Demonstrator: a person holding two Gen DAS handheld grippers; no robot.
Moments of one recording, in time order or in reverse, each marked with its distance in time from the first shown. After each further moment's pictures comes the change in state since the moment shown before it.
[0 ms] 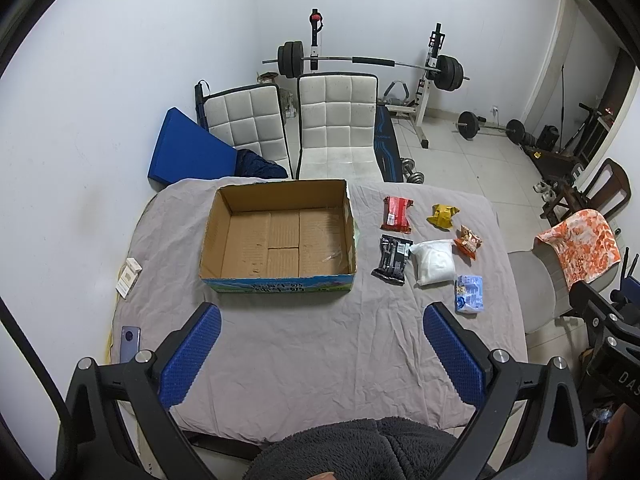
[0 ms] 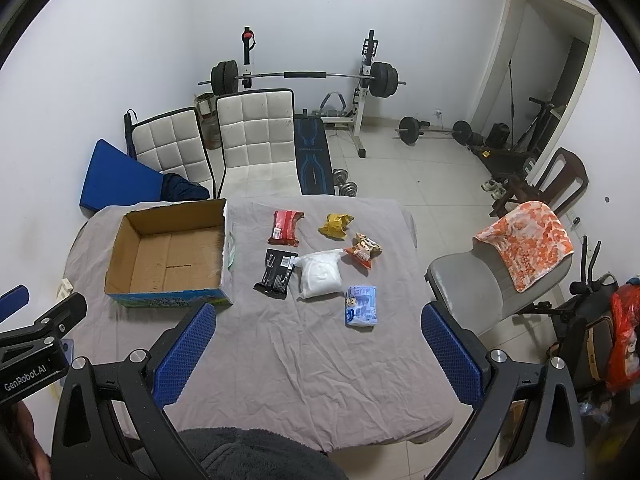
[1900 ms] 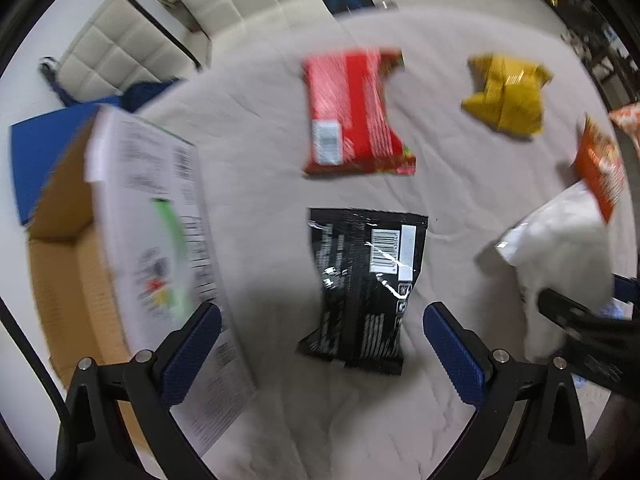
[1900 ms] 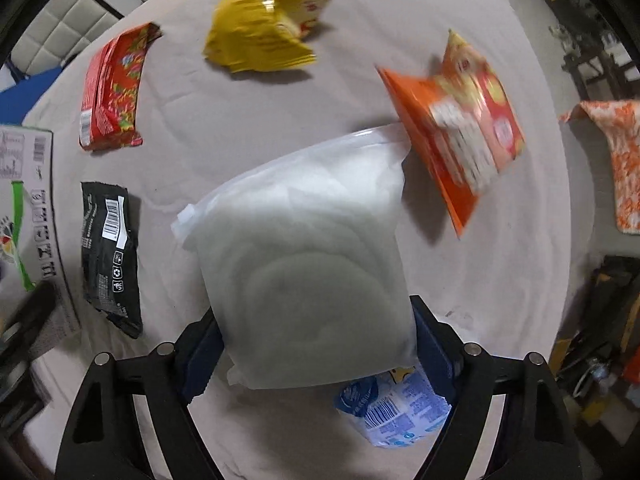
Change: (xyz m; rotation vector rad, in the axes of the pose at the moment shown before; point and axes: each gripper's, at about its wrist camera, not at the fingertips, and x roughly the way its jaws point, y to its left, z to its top) left arm 0.487 -0.194 0.059 0.287 0.535 0.089; right arm 0.576 -0.097 -0.019 0.083 0.748 0.136
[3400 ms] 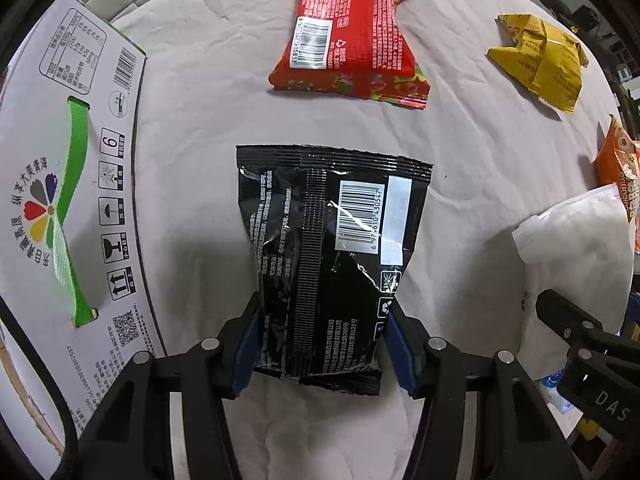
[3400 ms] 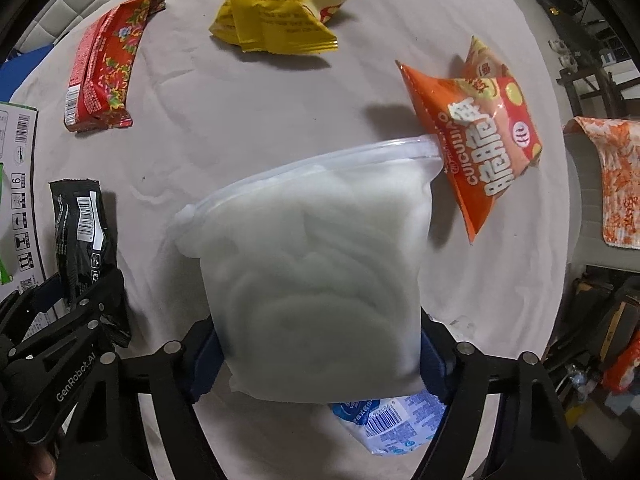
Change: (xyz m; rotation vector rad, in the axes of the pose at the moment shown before) left arm 0.056 -0.001 -0.041 -0.145 0.062 -0.134; right arm 0.026 0.058 0.012 -0.061 0.014 -0.100
